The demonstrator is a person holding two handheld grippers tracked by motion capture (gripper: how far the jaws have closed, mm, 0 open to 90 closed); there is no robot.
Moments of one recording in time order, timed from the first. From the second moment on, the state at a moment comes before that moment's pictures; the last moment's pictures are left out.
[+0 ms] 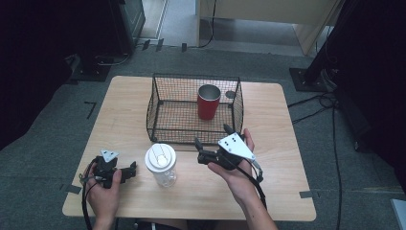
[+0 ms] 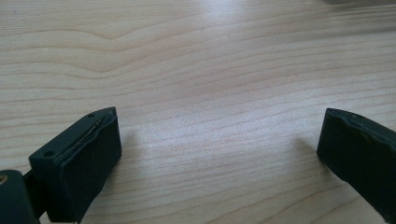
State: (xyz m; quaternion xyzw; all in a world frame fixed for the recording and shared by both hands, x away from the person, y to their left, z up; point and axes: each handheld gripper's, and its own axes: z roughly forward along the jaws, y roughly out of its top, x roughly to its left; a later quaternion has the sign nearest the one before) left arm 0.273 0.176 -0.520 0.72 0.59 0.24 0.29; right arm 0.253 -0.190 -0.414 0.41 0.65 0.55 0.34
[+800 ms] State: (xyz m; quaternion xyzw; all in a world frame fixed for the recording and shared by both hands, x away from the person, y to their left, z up) left arm 0.273 0.176 -0.520 0.72 0.59 0.24 0.29; right arm 0.186 -0.166 -0.480 0.39 0.68 0.55 0.29
